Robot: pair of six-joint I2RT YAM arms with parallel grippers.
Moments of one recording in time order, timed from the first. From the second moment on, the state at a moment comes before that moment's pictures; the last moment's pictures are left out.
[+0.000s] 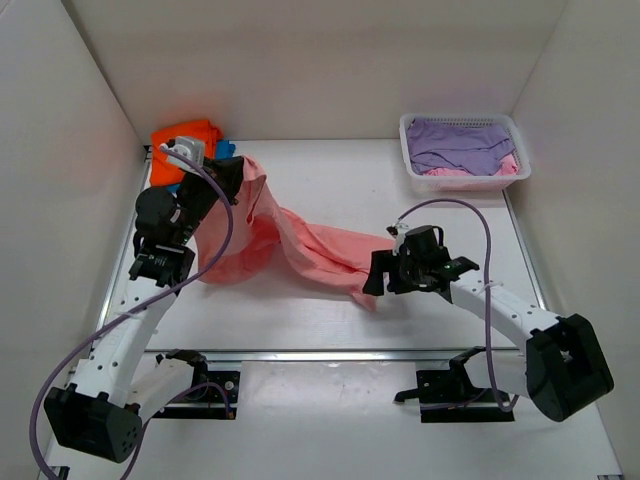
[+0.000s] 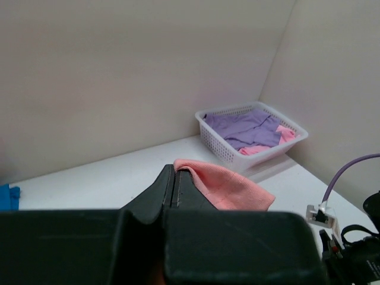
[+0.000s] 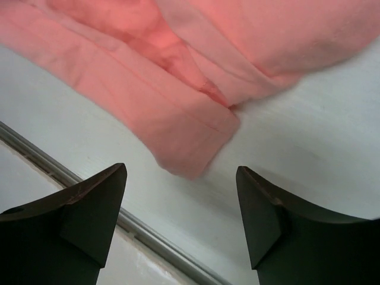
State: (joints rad) left arm -0.25 0.97 0.95 0.29 0.29 -0.23; right arm 0.45 1.18 0.64 -0.36 -0.32 0.34
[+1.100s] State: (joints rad) left arm -0.25 0.98 1.14 0.13 0.19 -0.19; right arm 0.44 1.06 0.99 -0.33 -0.30 0.27
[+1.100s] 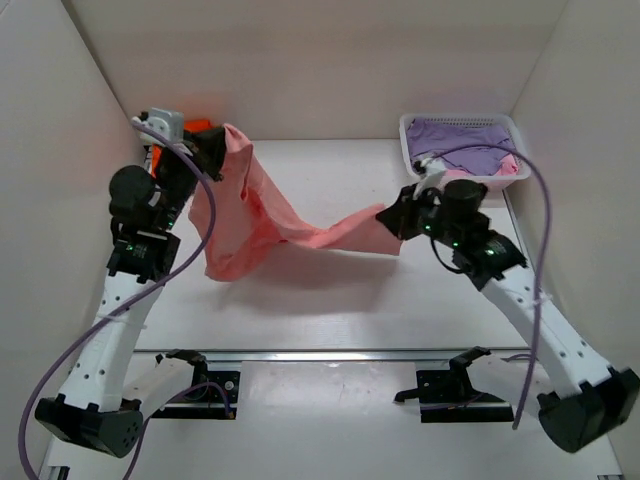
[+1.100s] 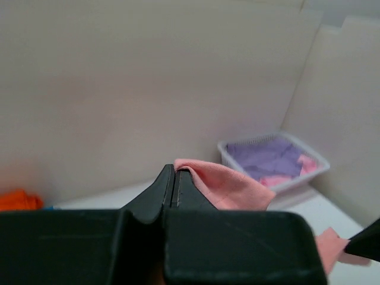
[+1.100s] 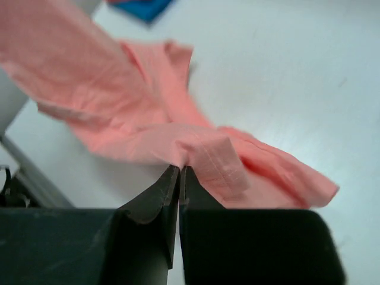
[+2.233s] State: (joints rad) left arm -0.30 1.47 1.48 -0.17 0.06 0.15; right arm 0.19 1.46 1.31 -0.44 -0.45 0.17
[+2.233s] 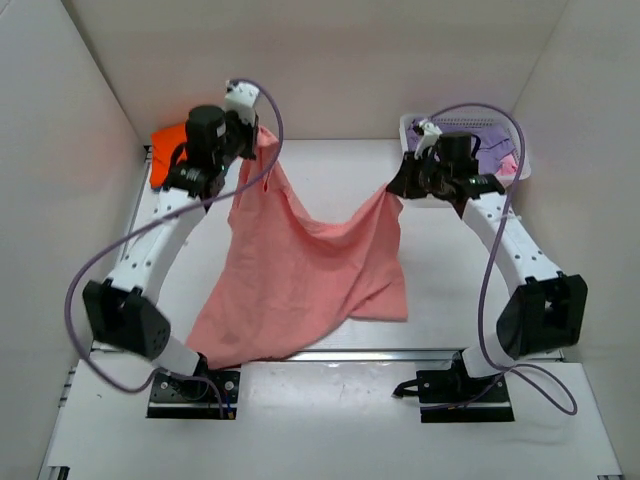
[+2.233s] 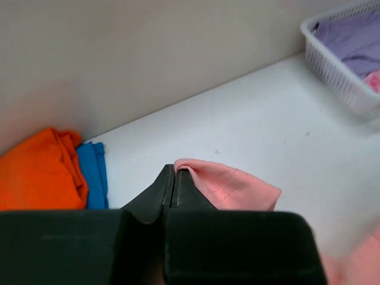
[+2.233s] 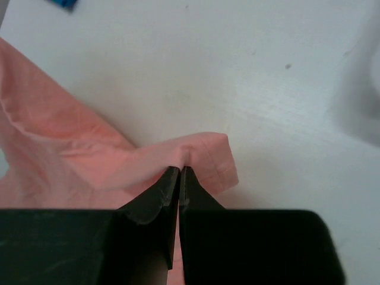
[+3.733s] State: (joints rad) left arm -0.31 0.58 0.46 -0.46 -0.16 -0.52; right arm 0.11 0.99 0.59 -0.63 -0.27 0.43
